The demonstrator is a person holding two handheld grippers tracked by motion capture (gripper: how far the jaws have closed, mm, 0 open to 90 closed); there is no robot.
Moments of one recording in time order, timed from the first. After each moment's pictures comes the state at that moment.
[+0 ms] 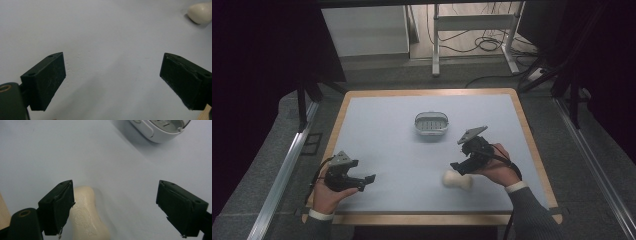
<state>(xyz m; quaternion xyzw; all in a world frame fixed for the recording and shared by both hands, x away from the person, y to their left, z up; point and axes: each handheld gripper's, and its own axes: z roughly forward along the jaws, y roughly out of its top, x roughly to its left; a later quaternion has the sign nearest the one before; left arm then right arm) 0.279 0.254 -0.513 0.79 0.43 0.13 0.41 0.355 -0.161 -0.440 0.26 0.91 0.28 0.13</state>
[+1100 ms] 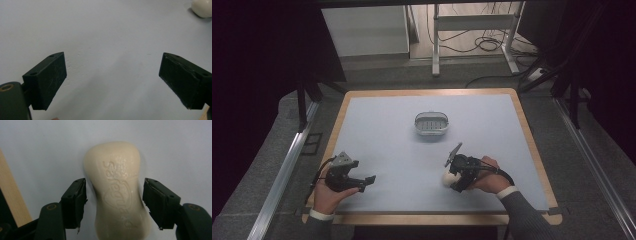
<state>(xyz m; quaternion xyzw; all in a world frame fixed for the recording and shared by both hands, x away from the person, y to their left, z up) 0.279 0.252 -0.515 0.80 0.43 0.13 0.40 0.343 -0.135 -0.492 0.18 0.97 0.13 0.06</state>
